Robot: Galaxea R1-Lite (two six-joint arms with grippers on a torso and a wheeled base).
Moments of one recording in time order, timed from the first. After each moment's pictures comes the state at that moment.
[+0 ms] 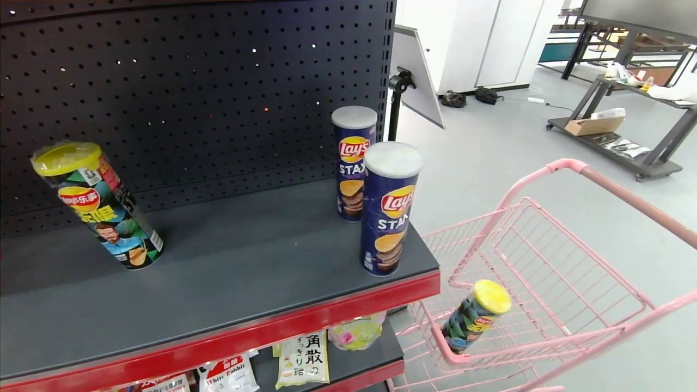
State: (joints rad) left arm 0.14 0.10 0.00 0.00 0.01 0.00; right arm 0.00 0.00 0.00 0.00 0.05 0.00
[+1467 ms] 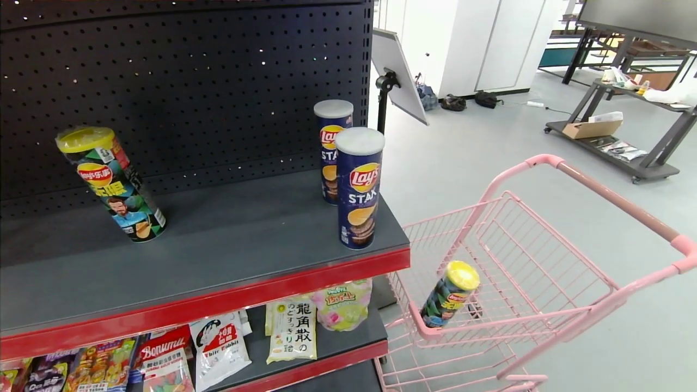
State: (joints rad) left arm 0.14 0.10 0.00 0.00 0.01 0.00; right arm 0.00 0.00 0.00 0.00 0.05 0.00
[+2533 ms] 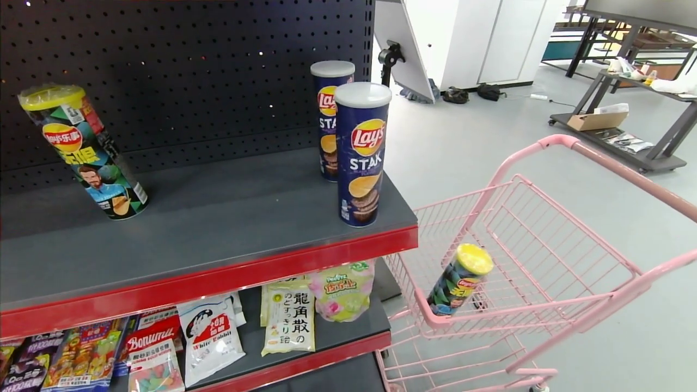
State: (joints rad) left arm 0.14 0.10 0.00 0.00 0.01 0.00; right arm 0.00 0.00 0.00 0.00 0.05 0.00
